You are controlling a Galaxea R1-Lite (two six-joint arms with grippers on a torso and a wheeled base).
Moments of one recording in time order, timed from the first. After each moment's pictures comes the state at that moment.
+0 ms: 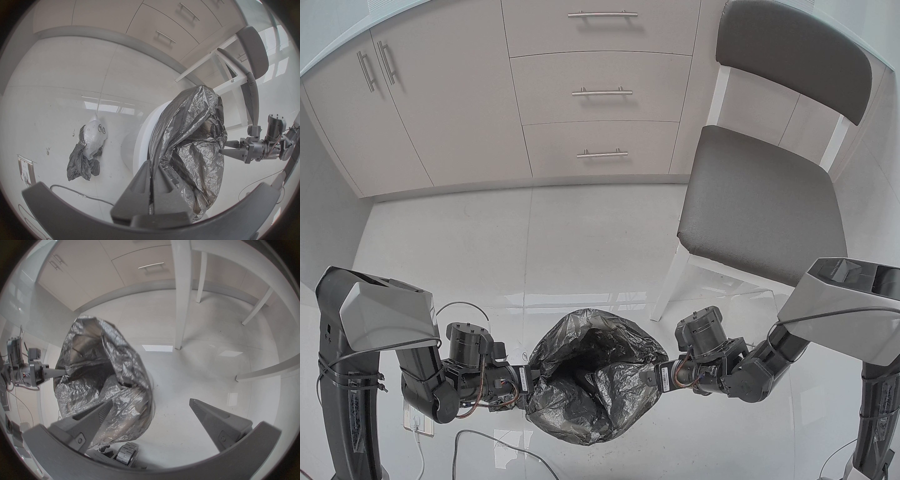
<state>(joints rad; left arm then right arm) -0.32 2.38 -0.53 -1.17 -0.31 -0.39 0.60 2.28 -0.86 -0.61 -0.15 0.31</state>
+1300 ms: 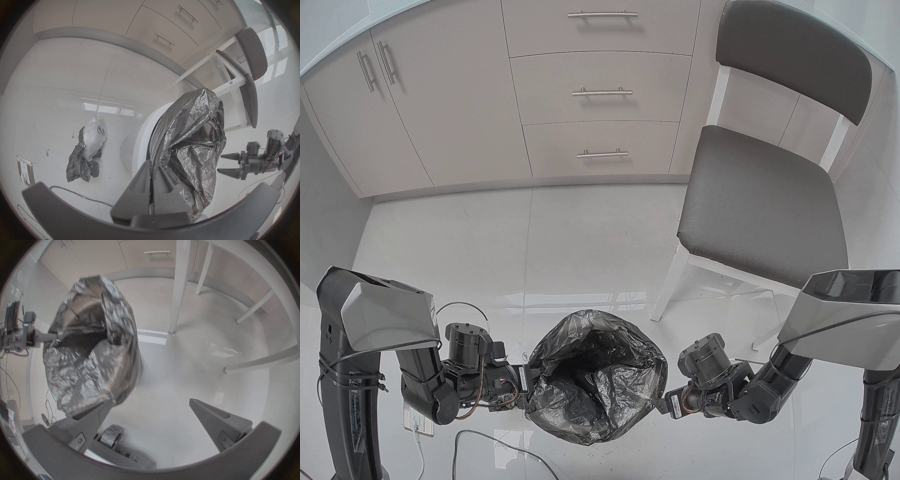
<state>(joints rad) -0.32 2.39 -0.52 -1.21 -0.31 -0.39 0.65 2.27 -0.70 -0.63 -0.24 0.27</state>
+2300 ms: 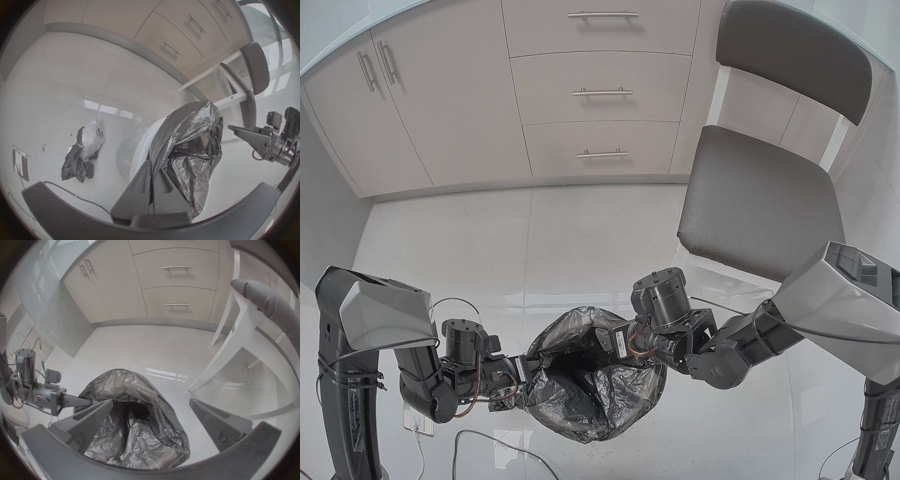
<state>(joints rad) -0.31 2.38 -0.52 -1.26 -0.31 -0.50 0.74 2.25 -1.14 -0.54 -0.31 0.18</state>
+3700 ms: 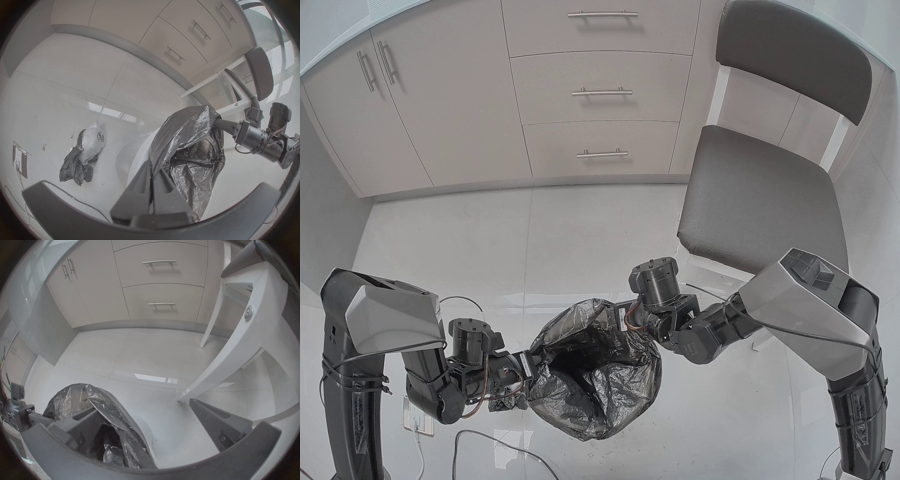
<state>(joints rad) -0.34 2.40 -0.55 -1.28 -0.22 -0.56 0.64 2.45 -1.40 -0.54 -0.36 0.16</state>
